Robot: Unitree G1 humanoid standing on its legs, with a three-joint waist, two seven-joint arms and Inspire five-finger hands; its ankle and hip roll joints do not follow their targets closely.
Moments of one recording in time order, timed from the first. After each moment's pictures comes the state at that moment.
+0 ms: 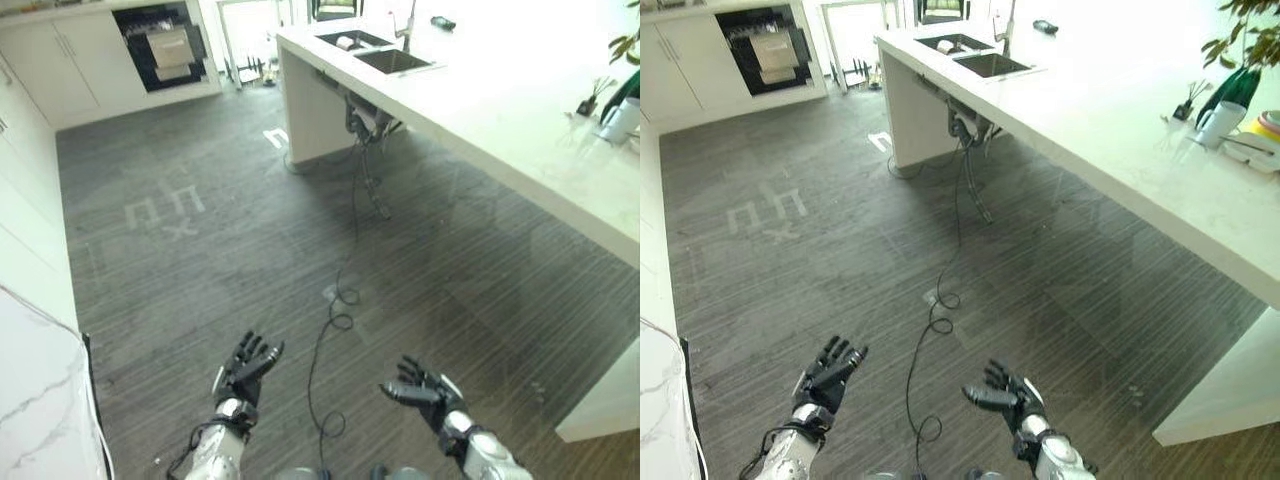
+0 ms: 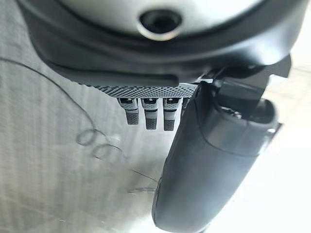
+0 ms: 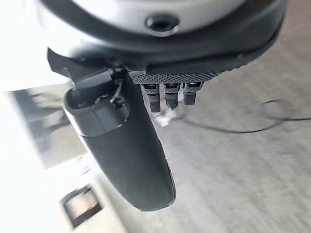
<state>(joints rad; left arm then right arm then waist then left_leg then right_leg) 0.05 0.20 0.01 0.50 -0.82 -0.18 -0.05 0.09 -0.22 0.15 0.34 0.49 0.06 0.13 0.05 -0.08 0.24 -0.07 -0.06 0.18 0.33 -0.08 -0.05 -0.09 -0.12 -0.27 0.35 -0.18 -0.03</state>
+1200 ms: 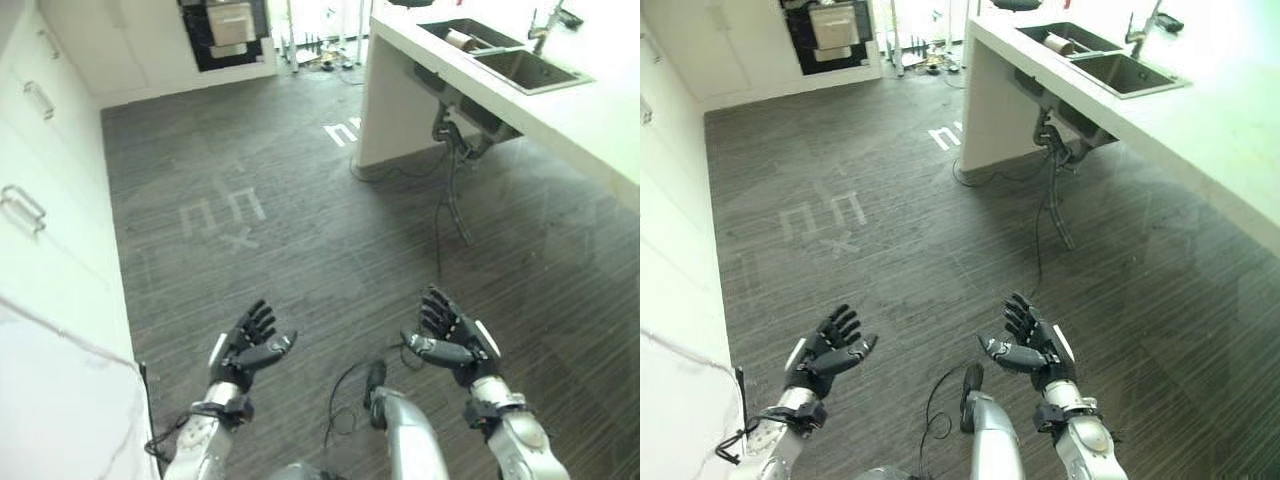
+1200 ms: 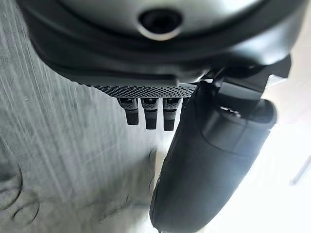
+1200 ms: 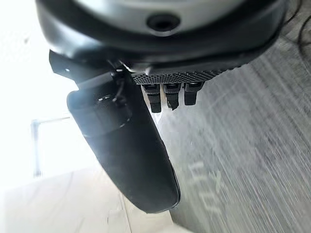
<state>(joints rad) 0.15 0.32 -0.16 0.25 -0.61 -0.19 -0.10 0.28 -0.30 0.05 0.00 0.49 -0.06 0.10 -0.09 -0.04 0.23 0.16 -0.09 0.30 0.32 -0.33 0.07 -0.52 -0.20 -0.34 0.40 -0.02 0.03</state>
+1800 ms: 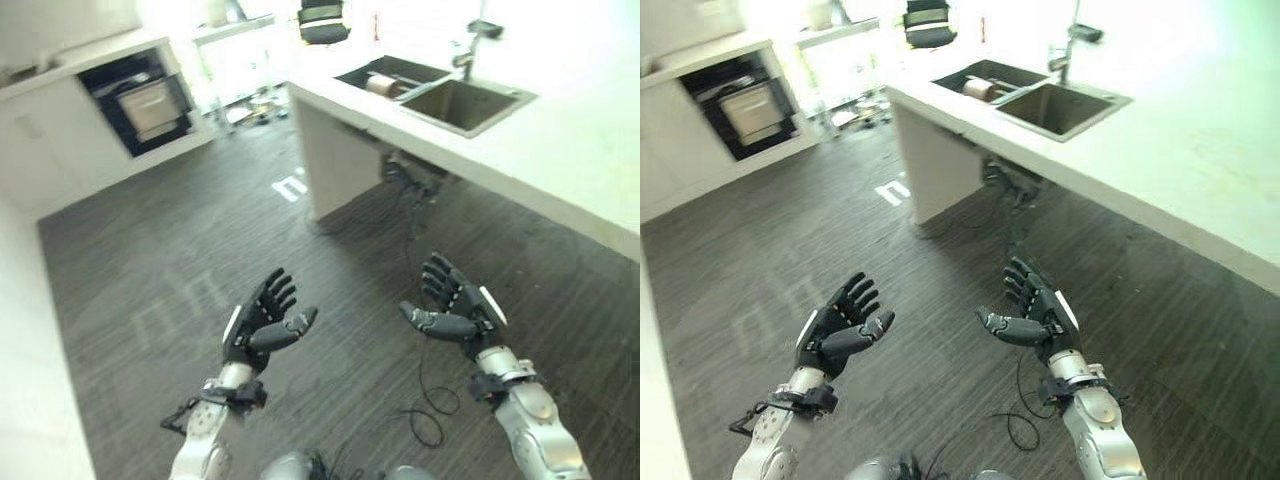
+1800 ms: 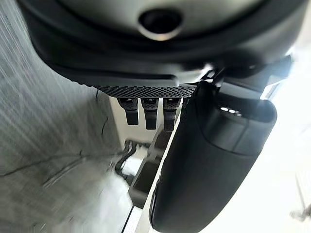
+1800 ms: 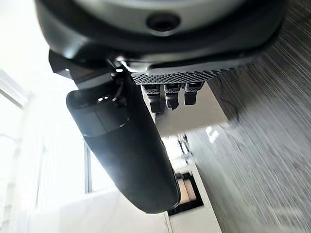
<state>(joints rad) 0.14 0.30 -0.15 0.08 -0.63 -0.20 -0.10 0.12 -0.42 0.06 -0.07 0.47 -0.06 0.15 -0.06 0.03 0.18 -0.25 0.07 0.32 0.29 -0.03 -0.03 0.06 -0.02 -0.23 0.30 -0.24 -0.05</state>
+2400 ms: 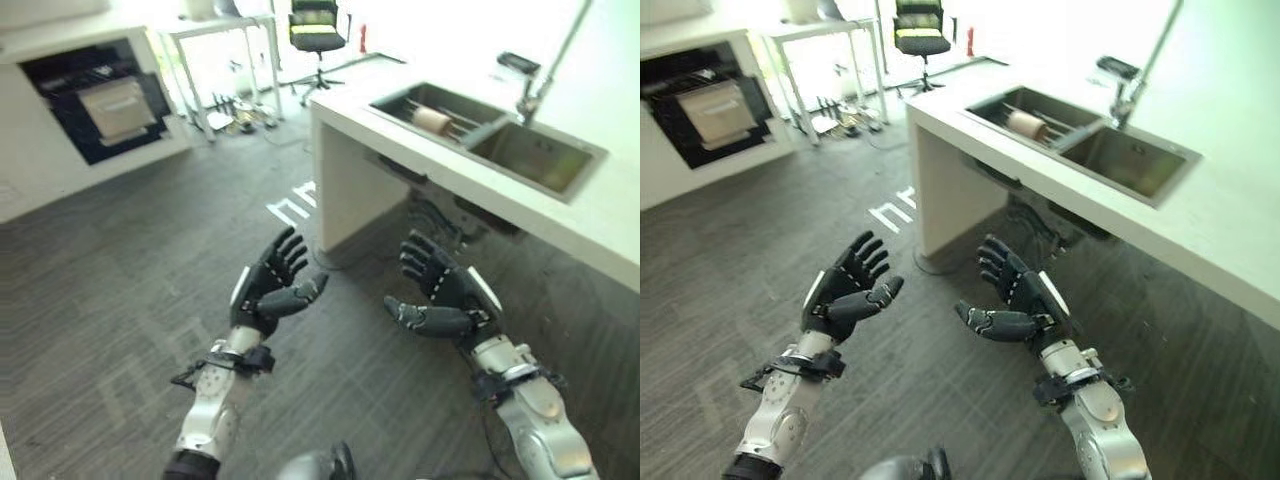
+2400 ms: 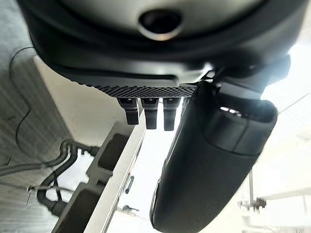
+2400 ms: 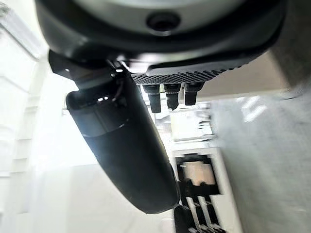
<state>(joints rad) 0.03 0.32 -0.14 0.08 -0.64 -0.22 -0.13 0.15 -0.35 0.07 -0.27 0.47 -0.04 0.20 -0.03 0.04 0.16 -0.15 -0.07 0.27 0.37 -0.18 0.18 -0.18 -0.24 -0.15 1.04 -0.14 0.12</state>
